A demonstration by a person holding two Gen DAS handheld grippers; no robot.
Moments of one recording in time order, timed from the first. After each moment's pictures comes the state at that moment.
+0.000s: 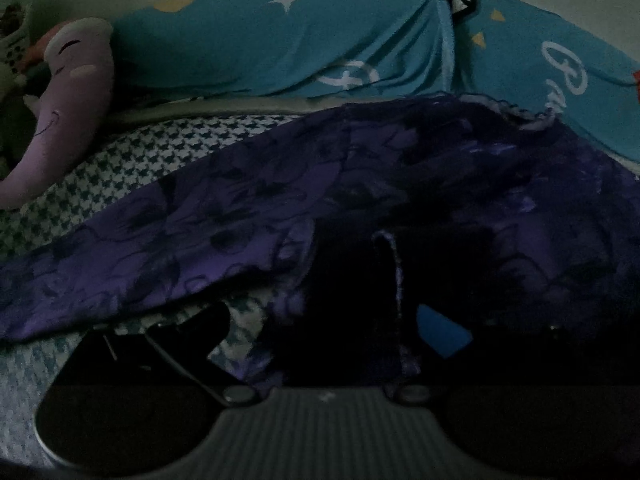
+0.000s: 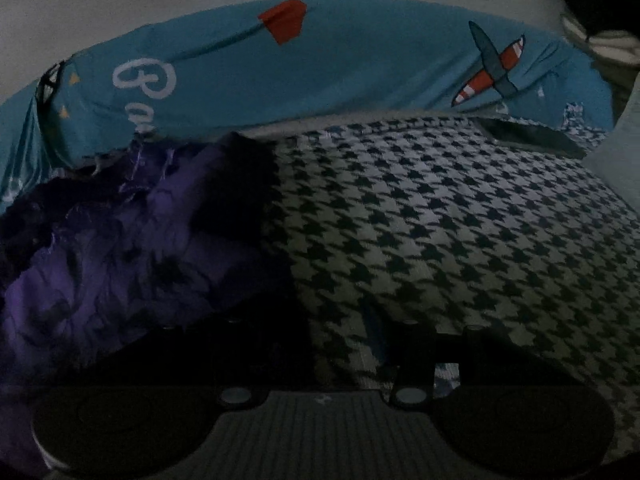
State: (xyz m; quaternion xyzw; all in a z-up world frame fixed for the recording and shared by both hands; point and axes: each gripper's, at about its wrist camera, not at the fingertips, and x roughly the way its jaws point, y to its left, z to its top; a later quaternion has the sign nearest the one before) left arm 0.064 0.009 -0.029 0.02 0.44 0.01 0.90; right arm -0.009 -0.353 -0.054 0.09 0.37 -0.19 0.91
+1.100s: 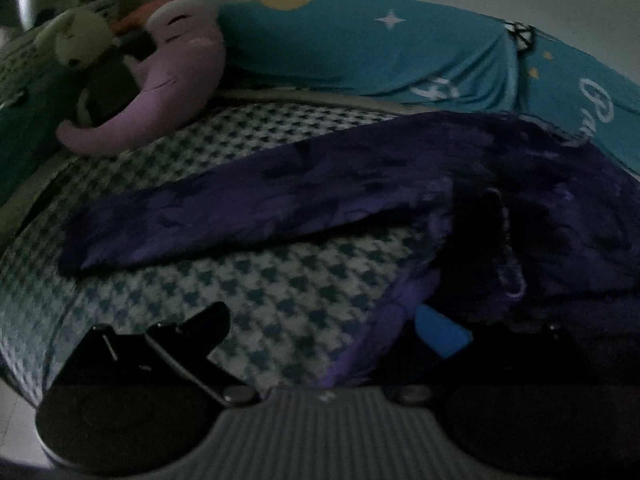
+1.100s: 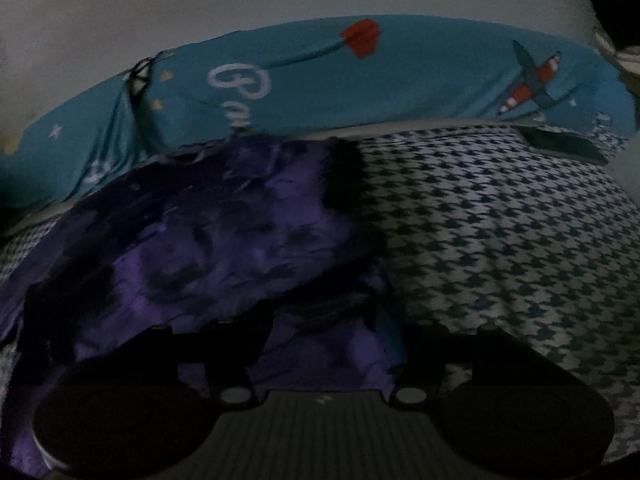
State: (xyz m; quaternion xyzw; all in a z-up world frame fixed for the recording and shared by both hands) left arm -0.016 0.097 0.003 -0.02 0.43 0.07 0.90; right arm -0.046 -0.287 -0.002 0.11 0.38 -0.11 0.91
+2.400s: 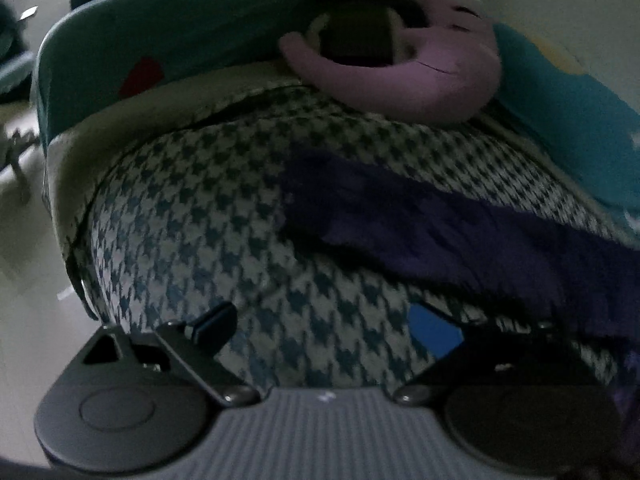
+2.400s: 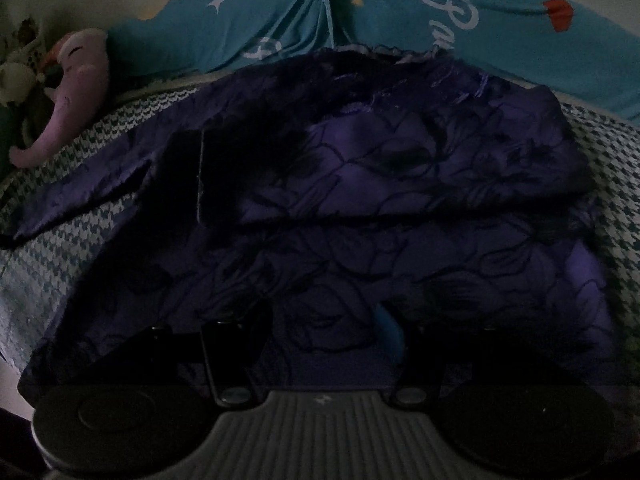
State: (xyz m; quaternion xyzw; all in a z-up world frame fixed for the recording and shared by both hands) left arm -0.041 0.292 -0.021 -0.20 0.39 0.27 0.86; right arm -0.057 -0.153 -0.038 0.04 0.46 0.05 0.89
